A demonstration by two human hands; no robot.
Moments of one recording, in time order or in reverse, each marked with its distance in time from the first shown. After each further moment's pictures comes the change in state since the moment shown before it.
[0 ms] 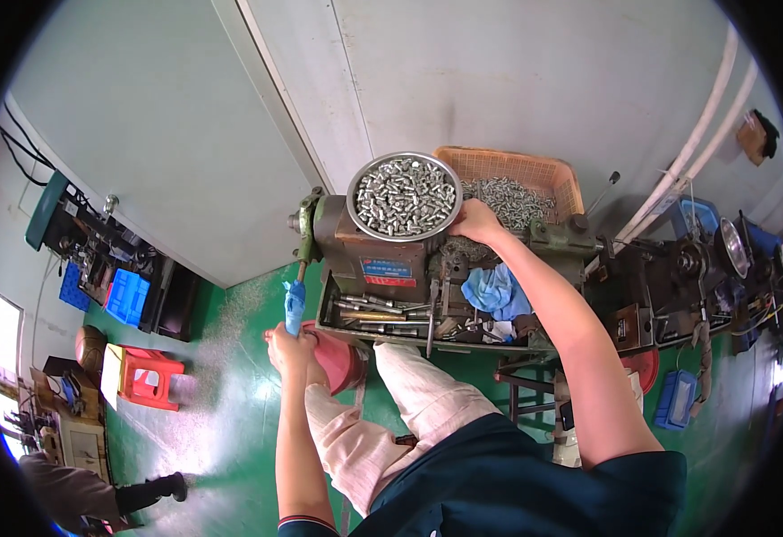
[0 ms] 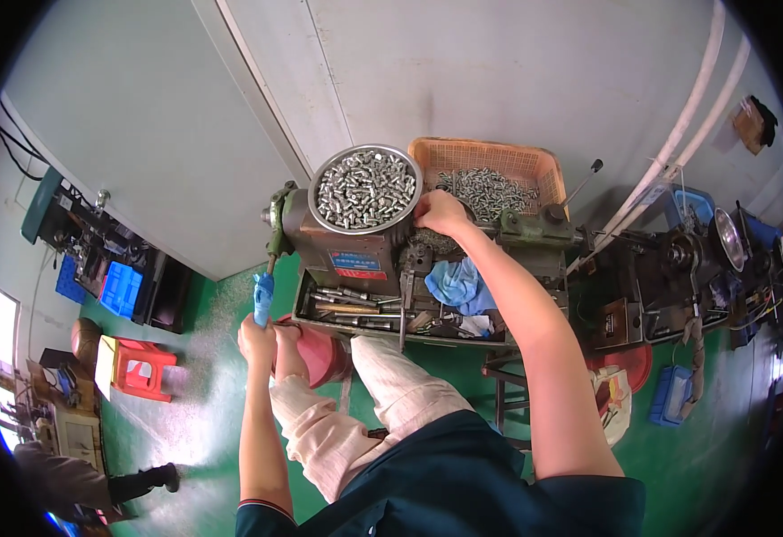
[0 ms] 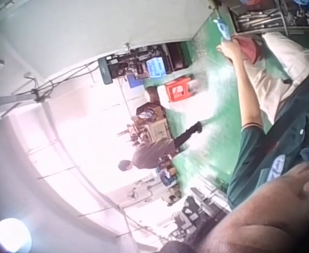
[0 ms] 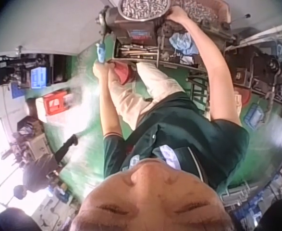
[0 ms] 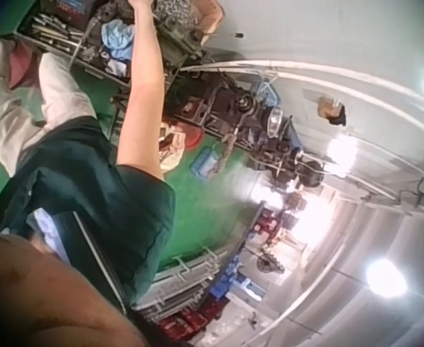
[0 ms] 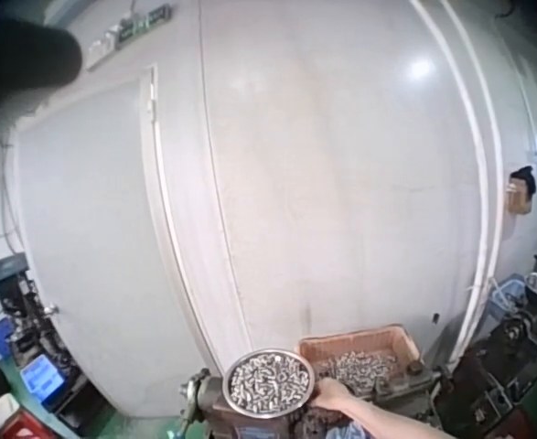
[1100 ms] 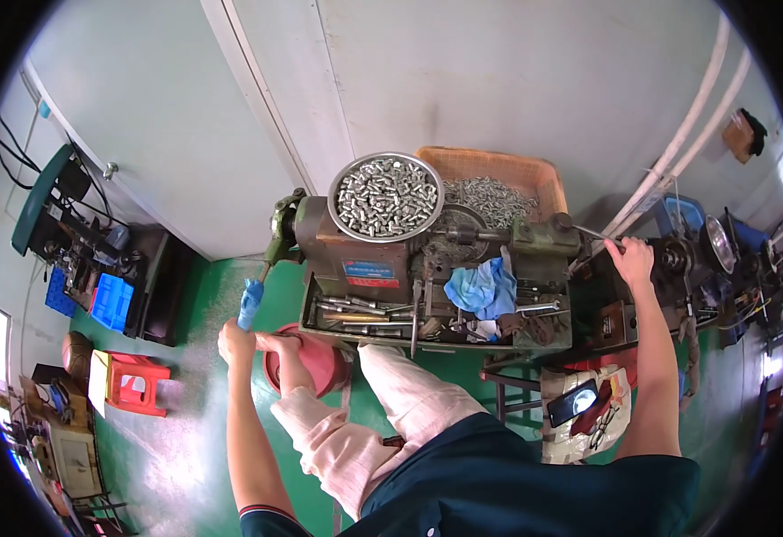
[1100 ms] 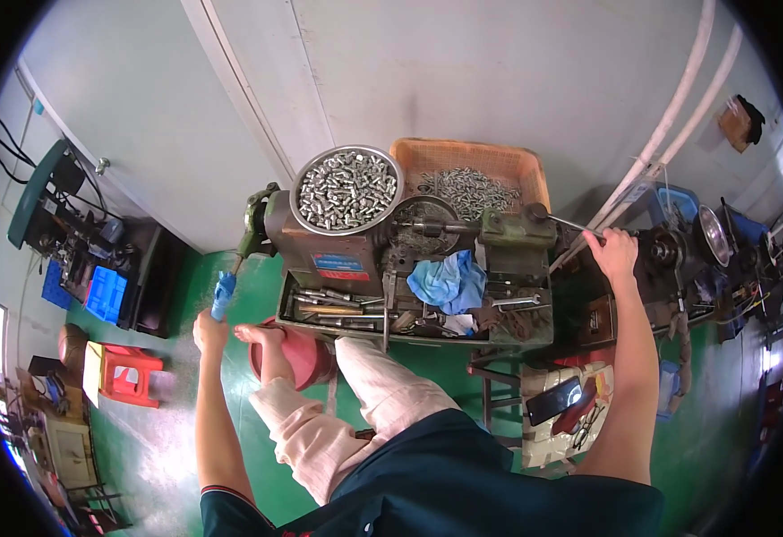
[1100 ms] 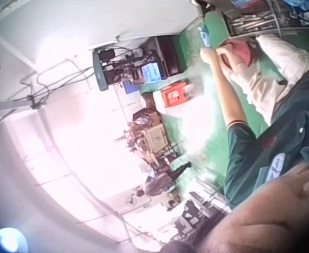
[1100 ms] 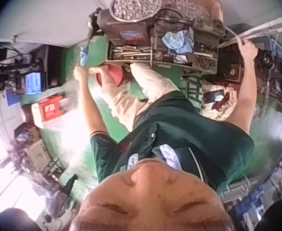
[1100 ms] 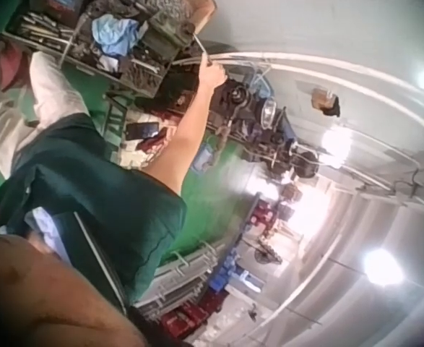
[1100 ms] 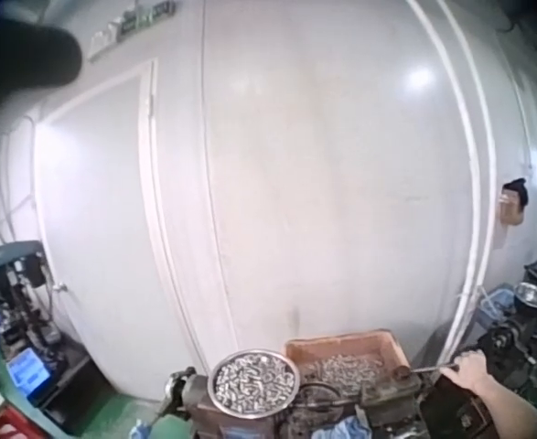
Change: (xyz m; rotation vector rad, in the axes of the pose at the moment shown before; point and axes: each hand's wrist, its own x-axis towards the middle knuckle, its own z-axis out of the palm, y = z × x) left_hand 0.065 -0.057 -0.006 0.199 0.023 0.040; right_hand -0.192 0.130 -0.183 -0.922 0.553 0.326
